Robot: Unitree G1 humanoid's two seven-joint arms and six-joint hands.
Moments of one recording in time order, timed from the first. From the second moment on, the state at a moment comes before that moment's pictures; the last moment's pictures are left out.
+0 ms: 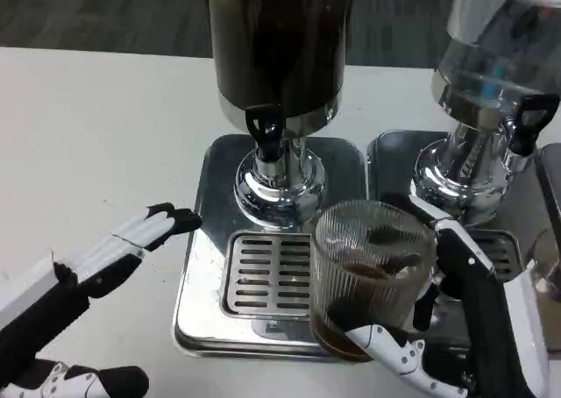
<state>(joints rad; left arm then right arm) 0.18 0.69 0.16 0.42 -0.10 -1.25 -0.60 0.52 -0.08 0.27 -0.20 -0.54 -0.56 -0.41</state>
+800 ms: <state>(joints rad) 0.24 0.69 0.15 0.40 -0.07 -1.26 -0.54 0.55 -0.08 0.25 -0.20 -0.53 -0.61 -0.41</state>
